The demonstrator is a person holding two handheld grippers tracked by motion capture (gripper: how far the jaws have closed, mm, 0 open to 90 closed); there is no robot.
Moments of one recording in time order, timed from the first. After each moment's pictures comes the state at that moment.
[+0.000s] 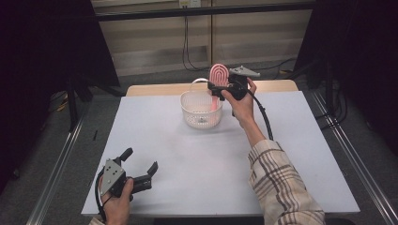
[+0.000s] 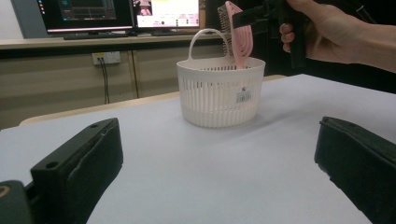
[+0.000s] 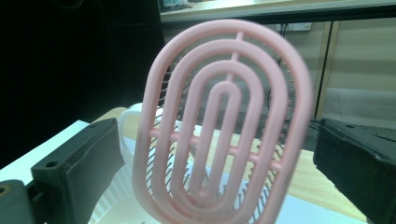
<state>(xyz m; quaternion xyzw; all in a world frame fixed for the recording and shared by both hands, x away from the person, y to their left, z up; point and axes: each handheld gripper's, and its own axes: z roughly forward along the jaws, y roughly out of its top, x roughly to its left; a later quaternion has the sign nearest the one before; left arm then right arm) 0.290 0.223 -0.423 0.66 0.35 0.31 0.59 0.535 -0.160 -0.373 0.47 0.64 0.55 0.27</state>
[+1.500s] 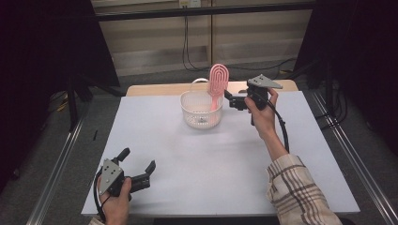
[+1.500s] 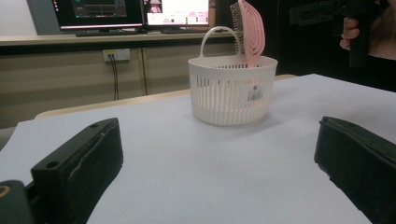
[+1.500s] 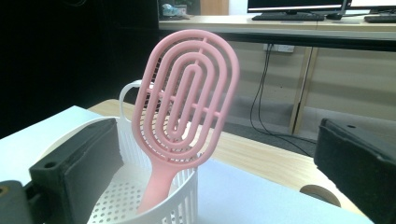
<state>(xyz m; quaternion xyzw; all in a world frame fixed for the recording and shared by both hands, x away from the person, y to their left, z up) 0.291 0.227 -0.424 0.66 0.36 0.32 0.58 0.477 -0.204 -0.367 0.43 0.65 0.54 0.31</state>
